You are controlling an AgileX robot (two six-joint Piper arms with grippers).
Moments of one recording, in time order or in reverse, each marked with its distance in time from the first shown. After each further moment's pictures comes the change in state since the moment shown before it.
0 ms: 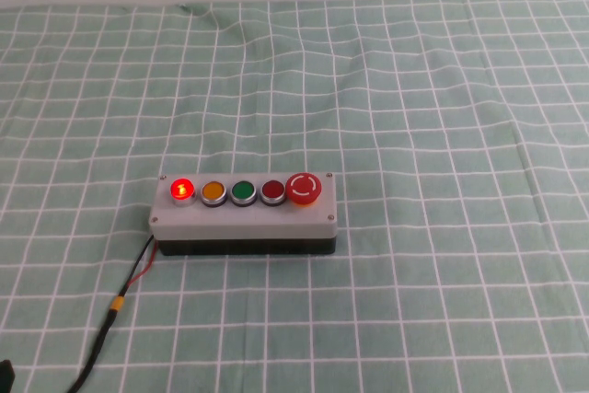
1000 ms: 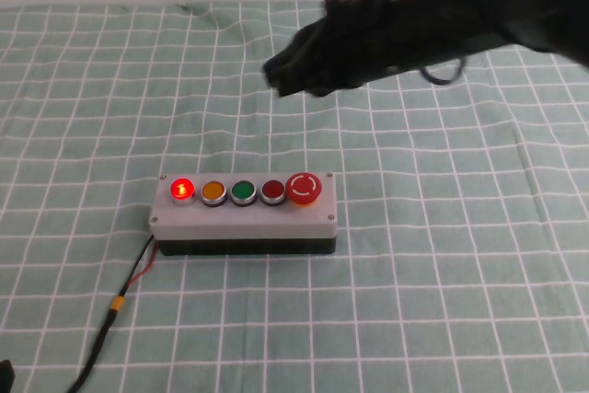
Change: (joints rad) right arm 0.518 1.110 -0.641 0.418 0.222 -0.616; left arm 0.000 0.000 0.000 0.000 0.000 0.000
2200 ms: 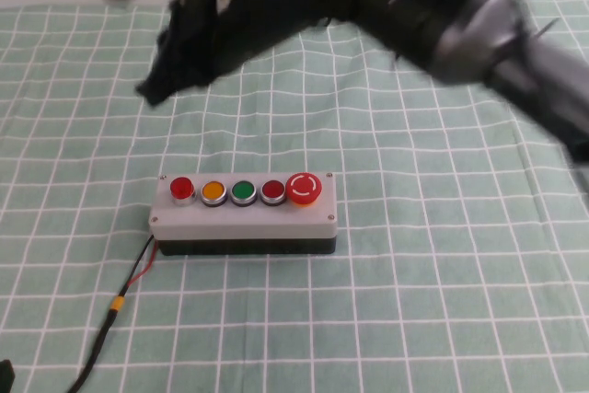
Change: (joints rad) right arm 0.234 0.360 -0.676 -0.557 0.260 0.345; left arm 0.000 0.000 0.000 0.000 0.000 0.000
